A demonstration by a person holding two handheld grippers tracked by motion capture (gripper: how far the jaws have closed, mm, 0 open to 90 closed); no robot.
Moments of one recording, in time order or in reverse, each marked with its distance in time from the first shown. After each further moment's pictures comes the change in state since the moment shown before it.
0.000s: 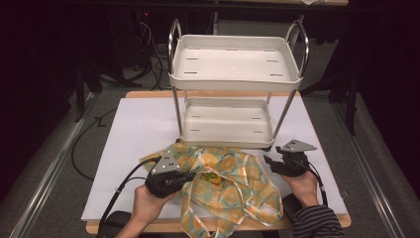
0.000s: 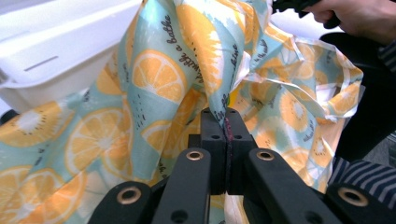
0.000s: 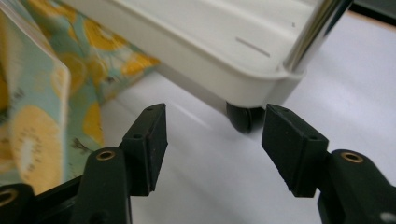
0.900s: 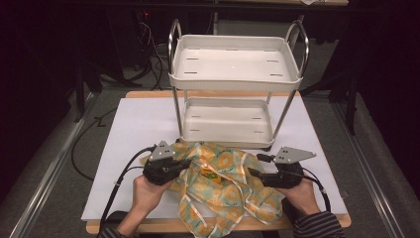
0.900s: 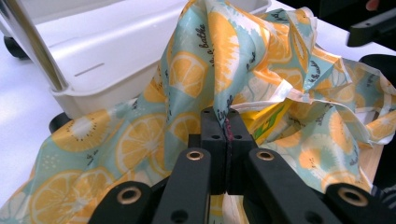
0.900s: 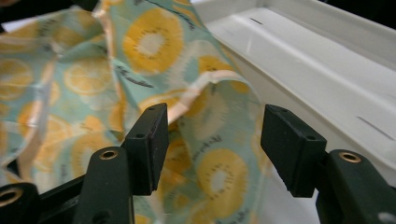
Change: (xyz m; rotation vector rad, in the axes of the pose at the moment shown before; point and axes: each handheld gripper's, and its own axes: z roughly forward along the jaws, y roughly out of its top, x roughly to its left) left arm 0.025 0.009 0.005 -0.019 0.079 -0.061; right arm 0.049 0.027 -0.040 -0.121 0.313 -0.147
